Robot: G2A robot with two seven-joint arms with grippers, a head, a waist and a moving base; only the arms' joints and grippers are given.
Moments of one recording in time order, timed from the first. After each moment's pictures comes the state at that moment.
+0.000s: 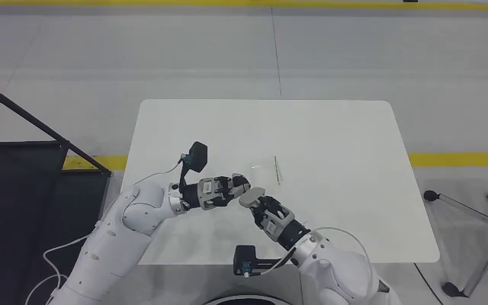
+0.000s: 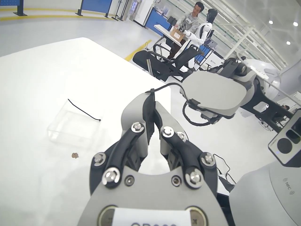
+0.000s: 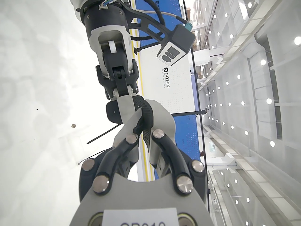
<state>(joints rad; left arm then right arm) 1.14 -1.06 -1.15 -1.61 0.32 -0.88 -0.49 -1.42 -1.16 0.99 -2.23 -2.58 -0.45 0.02</state>
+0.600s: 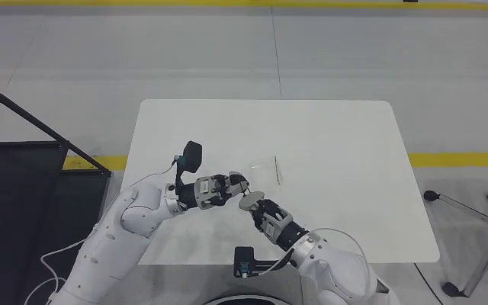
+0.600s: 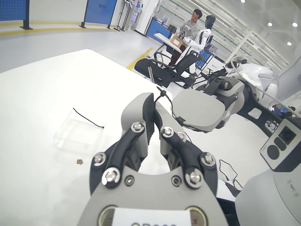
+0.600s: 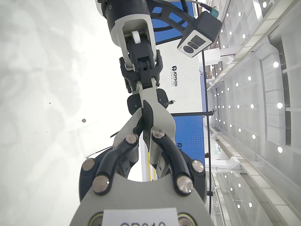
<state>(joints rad) 1.17 -1.06 -1.18 -1.63 0.41 -0.90 -0.38 -1.42 -1.16 0.99 -2.24 -2.58 -0.52 0.05</state>
